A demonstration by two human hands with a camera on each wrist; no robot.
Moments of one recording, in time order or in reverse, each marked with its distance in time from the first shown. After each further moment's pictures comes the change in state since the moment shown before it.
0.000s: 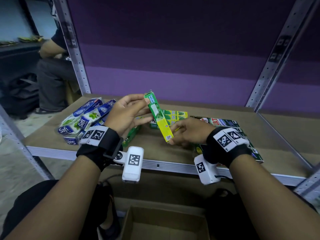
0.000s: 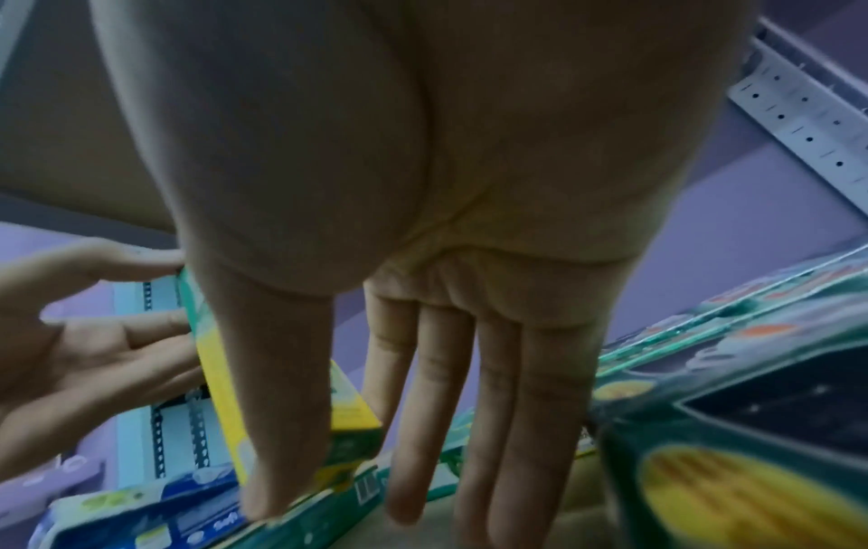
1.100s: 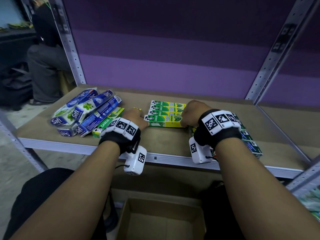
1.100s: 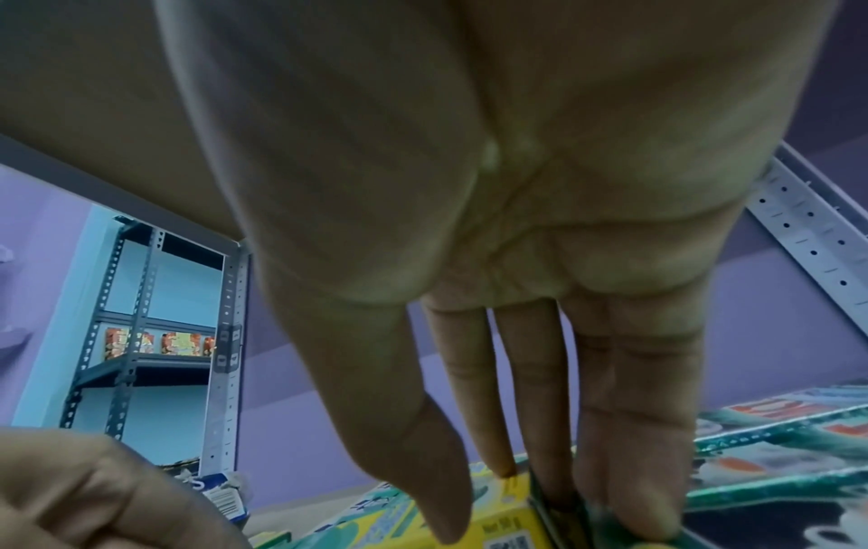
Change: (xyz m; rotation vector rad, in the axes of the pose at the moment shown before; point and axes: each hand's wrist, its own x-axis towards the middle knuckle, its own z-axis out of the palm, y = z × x) left_hand 0.050 -0.066 -0.014 1.244 -0.032 -0.183; right_hand 0.035 -0.001 -0.026 -0.688 0.247 0.236
